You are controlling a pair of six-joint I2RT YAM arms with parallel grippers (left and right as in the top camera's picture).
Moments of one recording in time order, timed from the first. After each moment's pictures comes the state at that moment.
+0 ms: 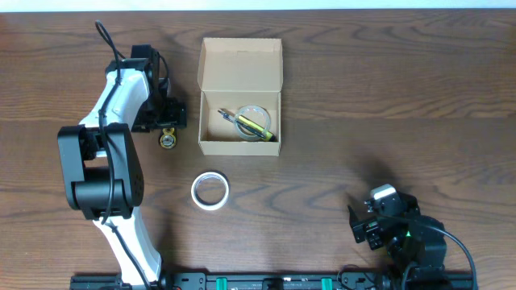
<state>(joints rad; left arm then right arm) 0.03 2.08 1.53 -1.02 0.03 -0.05 0.06 0.01 0.19 -0.80 -0.14 -0.31</state>
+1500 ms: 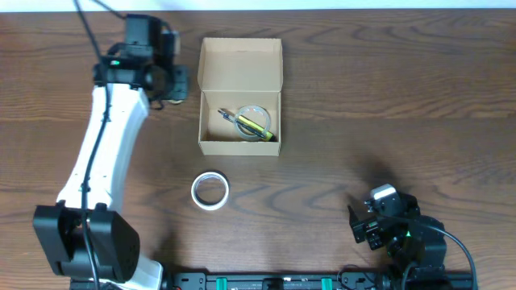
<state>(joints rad) -0.13 1.70 1.56 -0.93 0.02 -0.05 0.06 0.01 0.19 -0.80 -0.14 -0.31</state>
